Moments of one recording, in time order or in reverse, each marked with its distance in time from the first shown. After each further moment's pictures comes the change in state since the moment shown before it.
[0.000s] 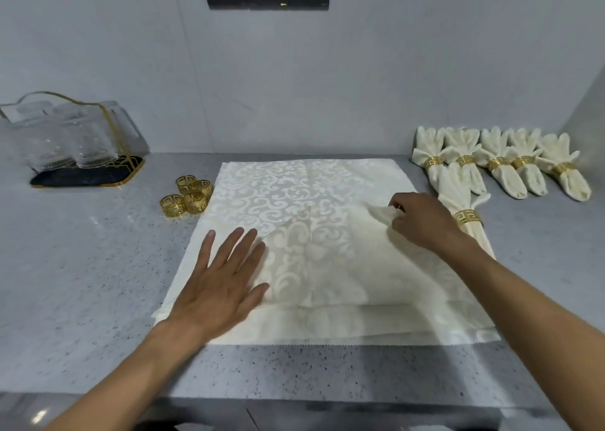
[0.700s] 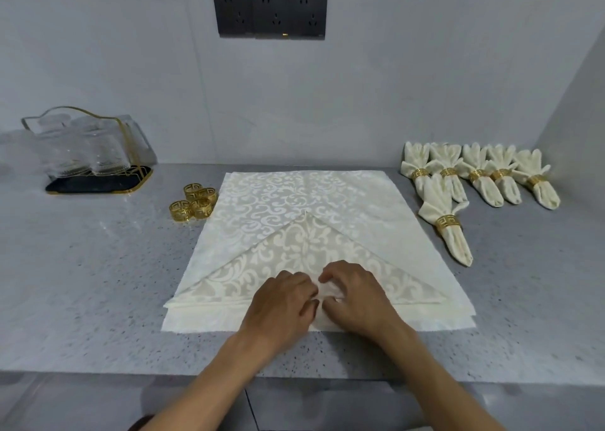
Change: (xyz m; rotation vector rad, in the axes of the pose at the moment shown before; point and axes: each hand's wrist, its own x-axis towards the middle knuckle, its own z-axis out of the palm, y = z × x) left_hand 0.004 0.098 -0.023 -0.468 -0.015 -0.003; right_hand -0.128 -0.092 0.048 0.411 -0.089 -0.219
